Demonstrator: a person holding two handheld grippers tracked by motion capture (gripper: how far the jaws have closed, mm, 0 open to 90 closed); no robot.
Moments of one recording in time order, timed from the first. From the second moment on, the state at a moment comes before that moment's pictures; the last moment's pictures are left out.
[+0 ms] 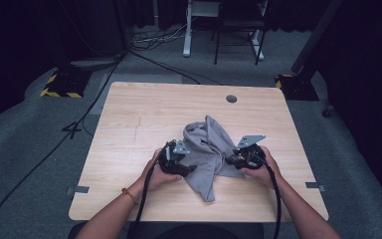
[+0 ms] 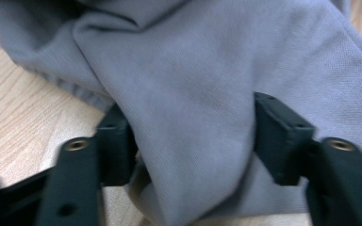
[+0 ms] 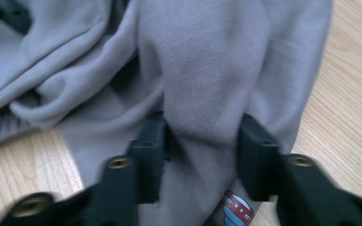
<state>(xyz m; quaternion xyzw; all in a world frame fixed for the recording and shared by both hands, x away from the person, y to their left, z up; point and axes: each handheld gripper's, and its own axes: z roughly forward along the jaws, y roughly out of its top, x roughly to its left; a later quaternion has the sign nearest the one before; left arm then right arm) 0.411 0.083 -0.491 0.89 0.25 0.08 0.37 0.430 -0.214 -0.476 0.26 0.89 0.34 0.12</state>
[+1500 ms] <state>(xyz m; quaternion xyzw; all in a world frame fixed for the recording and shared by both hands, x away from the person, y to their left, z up) 0.370 0.219 -0.479 0.89 0.28 0.15 0.32 0.342 -0.204 -0.469 0.11 0.93 0.36 0.05</state>
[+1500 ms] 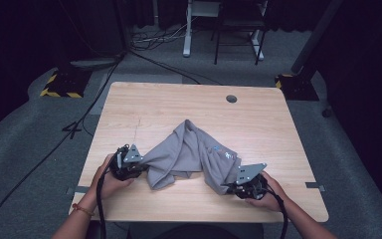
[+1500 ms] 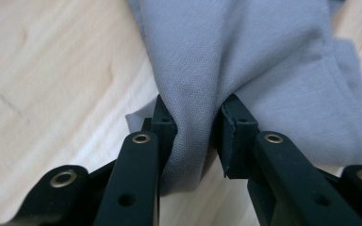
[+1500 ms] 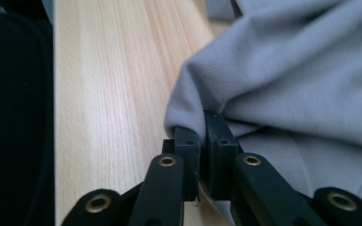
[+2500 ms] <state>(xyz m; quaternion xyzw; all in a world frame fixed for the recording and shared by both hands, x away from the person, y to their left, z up) 0.427 0.144 -0.452 0.87 0.31 0.12 0.37 0.458 -0.182 -0.447 0.26 0.89 0.33 0.14</state>
